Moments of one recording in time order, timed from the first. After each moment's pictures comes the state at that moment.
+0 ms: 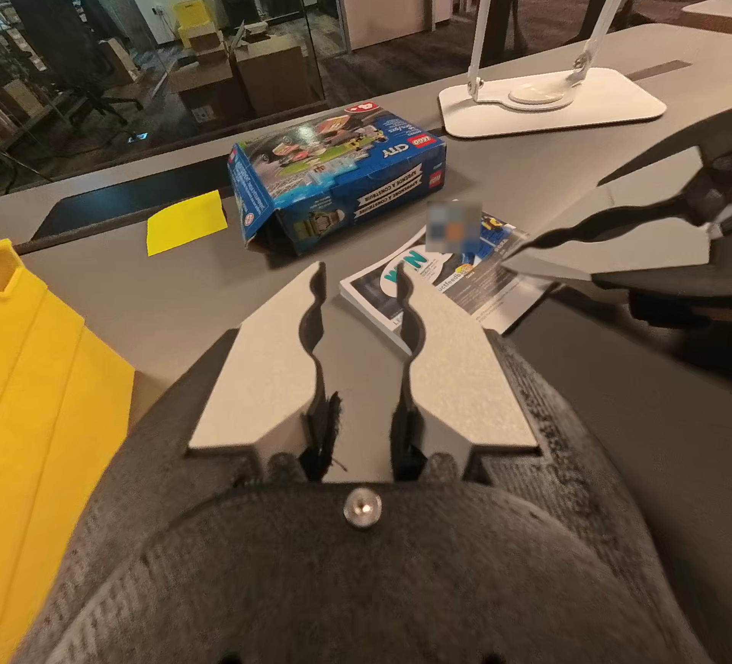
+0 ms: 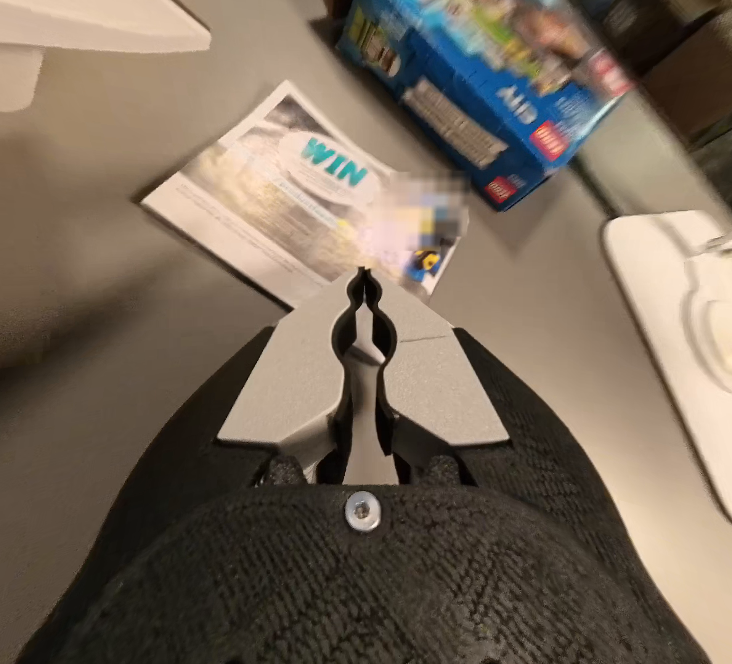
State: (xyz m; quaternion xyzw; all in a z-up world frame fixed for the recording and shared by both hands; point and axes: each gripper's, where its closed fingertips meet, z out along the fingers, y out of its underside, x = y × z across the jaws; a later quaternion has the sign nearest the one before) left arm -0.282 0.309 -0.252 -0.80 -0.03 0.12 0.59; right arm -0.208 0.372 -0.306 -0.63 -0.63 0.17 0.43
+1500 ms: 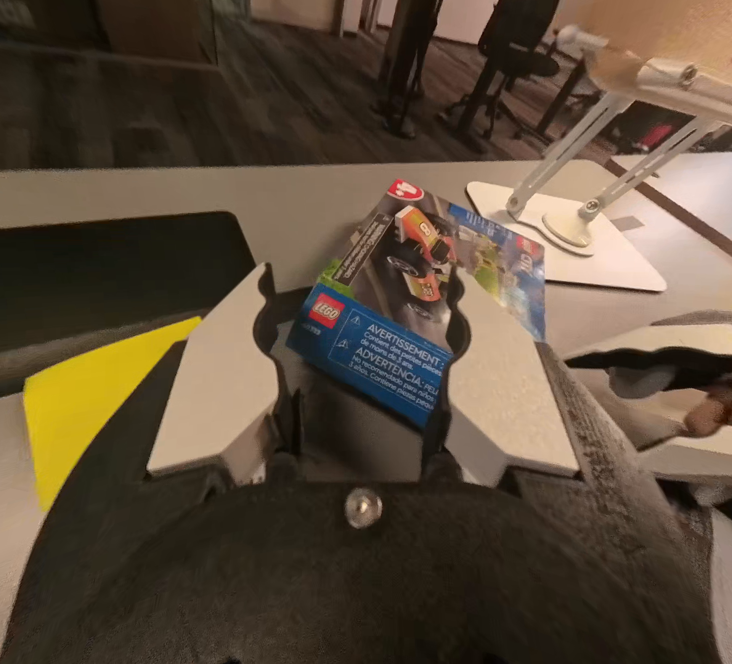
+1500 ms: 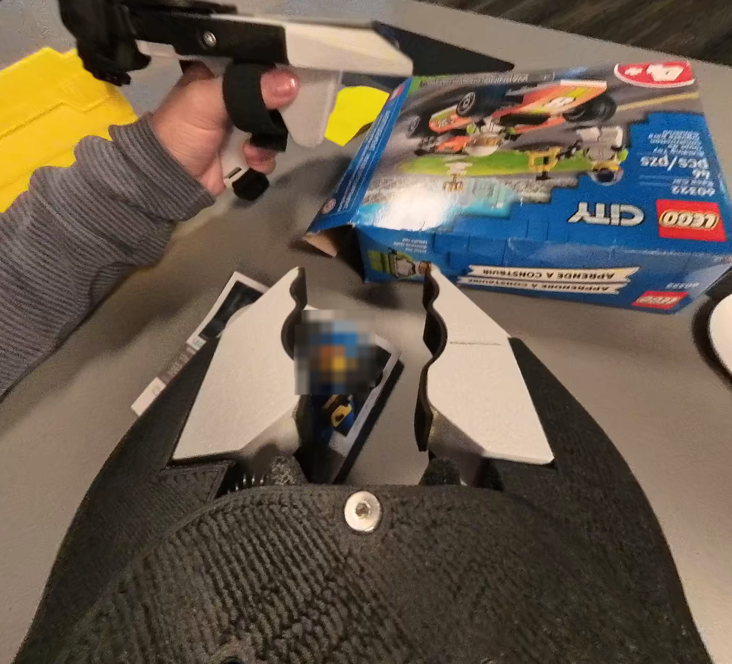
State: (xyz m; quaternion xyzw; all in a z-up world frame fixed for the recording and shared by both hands) left arm -0.409 0.481 -0.244 -0.80 -0.07 -0.11 0.58; right arm -0.282 0.430 -0.276 -0.65 -0.52 0.44 0.33
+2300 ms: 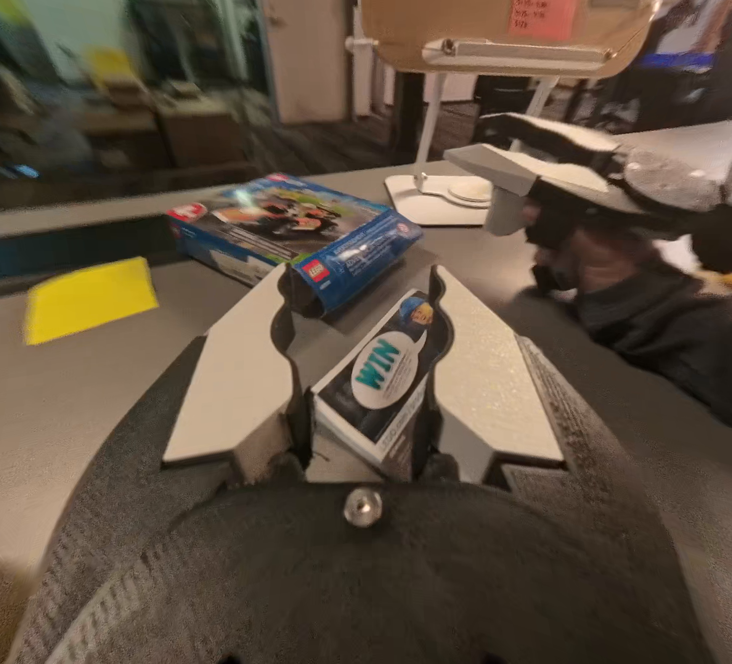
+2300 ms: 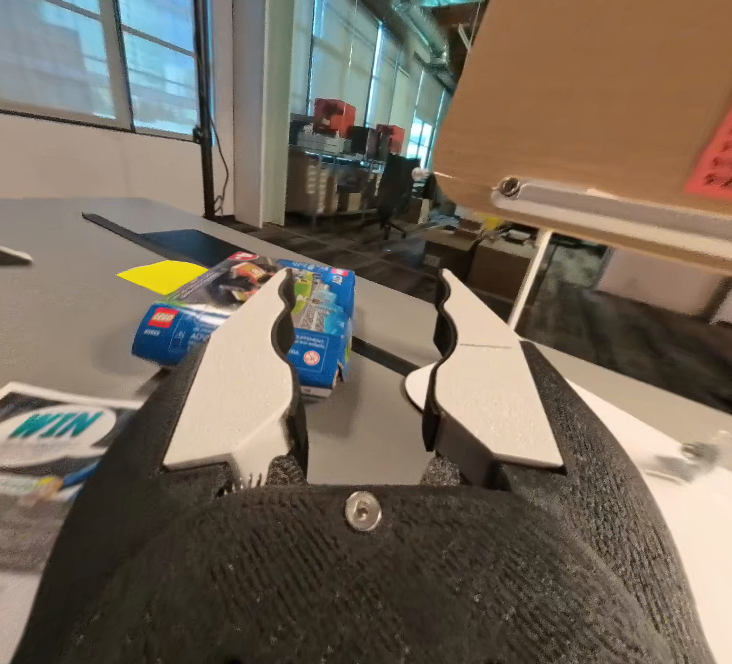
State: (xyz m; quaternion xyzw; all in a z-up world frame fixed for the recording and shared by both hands) left arm -0.287 0.366 -0.229 -0.75 -0.02 0.00 0.66; right arm -0.216 0.501 -0.195 -0.53 -0.37 0.32 0.69
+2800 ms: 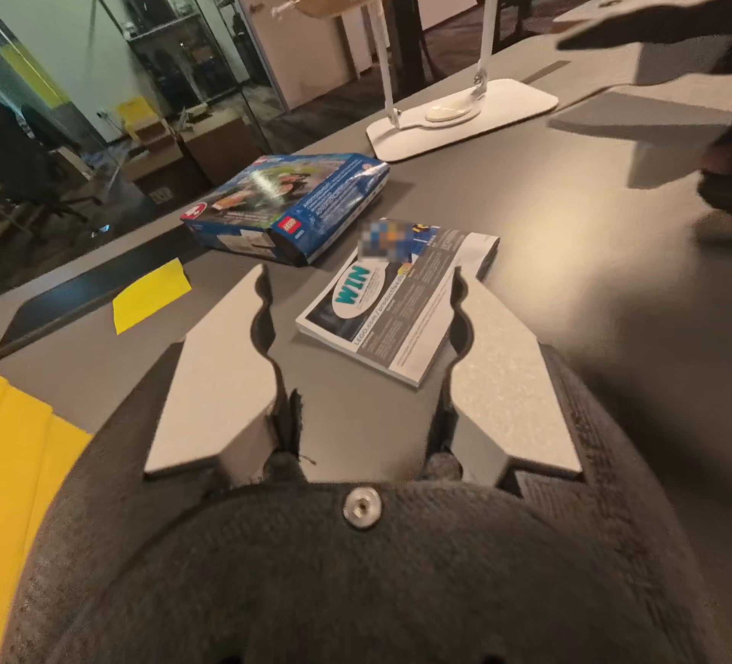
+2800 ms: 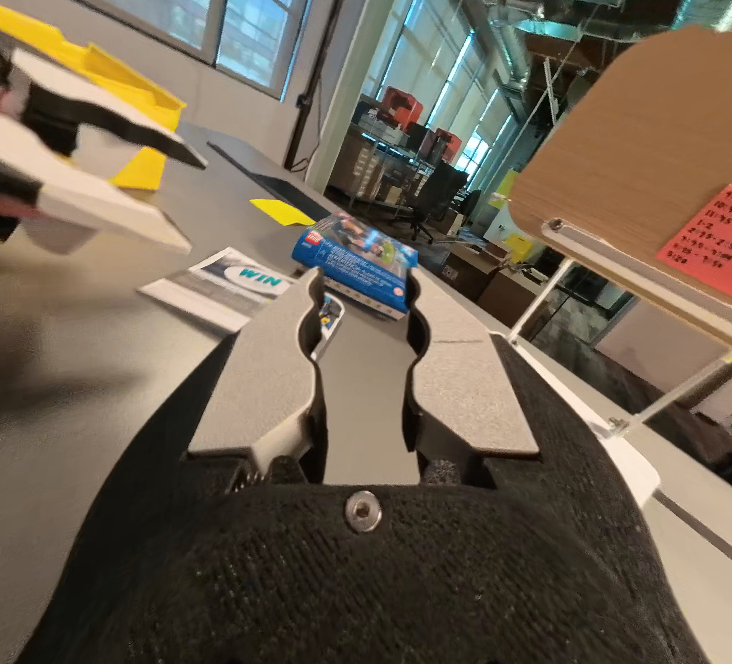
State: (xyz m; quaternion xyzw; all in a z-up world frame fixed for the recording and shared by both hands) left arm -0.249 0.310 -0.245 -0.78 0.10 0.10 0.62; right arm -0.143 0.371 -0.210 -0.46 -0.49 0.28 0.68
